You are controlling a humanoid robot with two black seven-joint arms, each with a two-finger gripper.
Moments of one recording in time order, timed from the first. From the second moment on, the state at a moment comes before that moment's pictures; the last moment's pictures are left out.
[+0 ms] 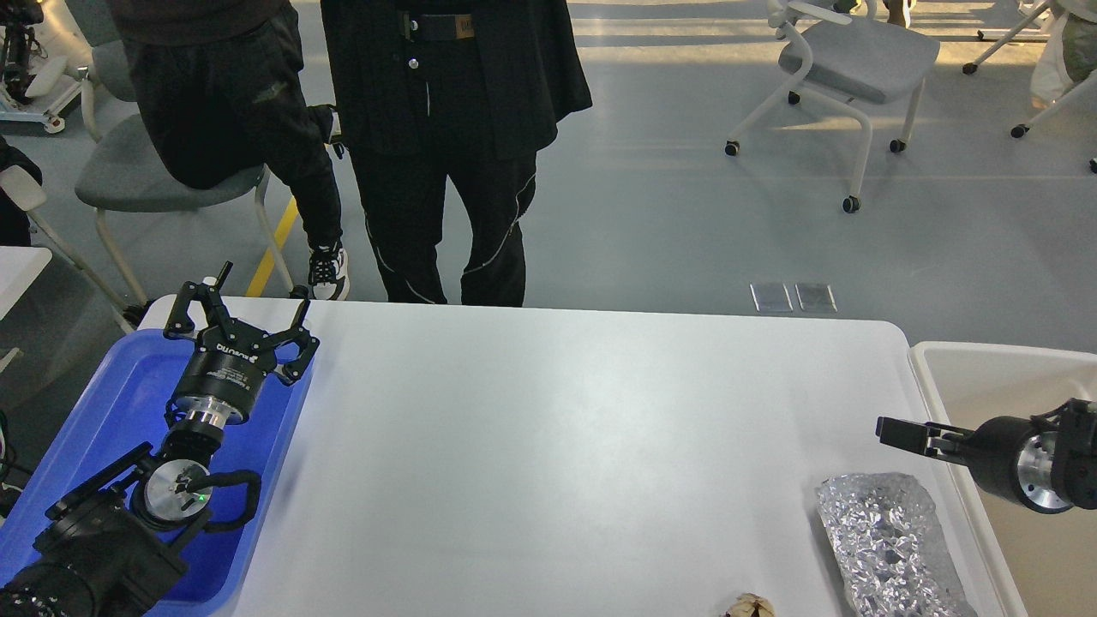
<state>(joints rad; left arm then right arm) -0.49 0.34 -0.88 -0.55 -0.07 -0.64 -0.50 0.49 -1.04 0.51 1.53 -1.37 0.14 -0.25</state>
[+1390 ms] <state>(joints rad) -0.50 0.34 -0.88 -0.55 -0.07 -0.64 -0.50 0.44 -0.90 0.16 1.12 -1.56 -0.06 0.06</state>
